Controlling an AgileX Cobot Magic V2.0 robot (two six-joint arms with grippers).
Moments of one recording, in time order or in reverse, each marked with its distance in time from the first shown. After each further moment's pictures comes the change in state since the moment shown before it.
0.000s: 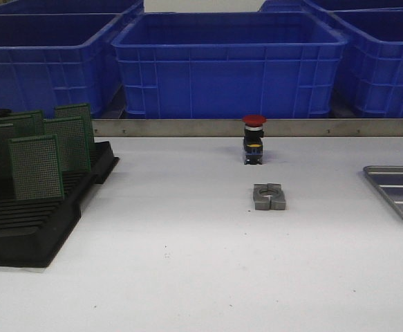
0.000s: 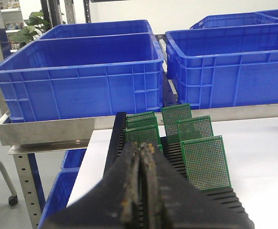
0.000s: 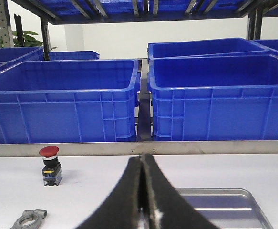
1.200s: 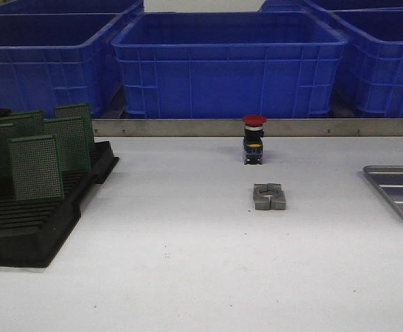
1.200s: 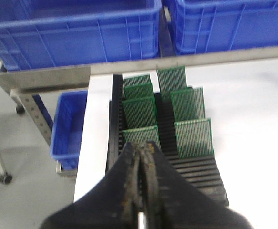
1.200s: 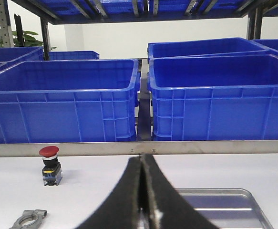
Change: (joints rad) left arm 0.000 0.576 -0.808 -0.047 0.721 0.054; right arm 0.000 0.000 0.000 0.000 0.000 0.000
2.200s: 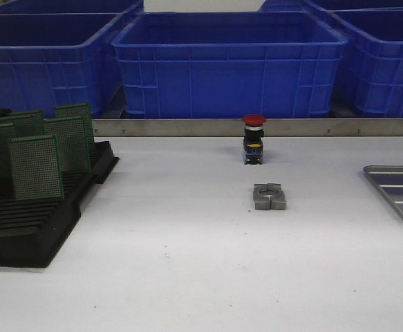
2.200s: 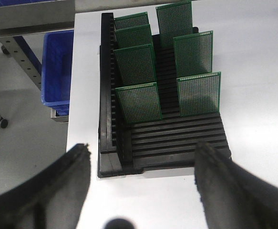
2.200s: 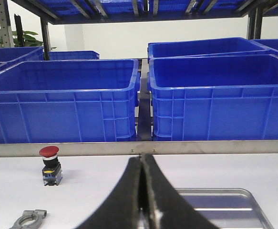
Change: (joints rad) left arm 0.000 0.212 -0.039 0.000 0.063 0.007; right arm 0.000 0.000 0.000 0.000 0.000 0.000
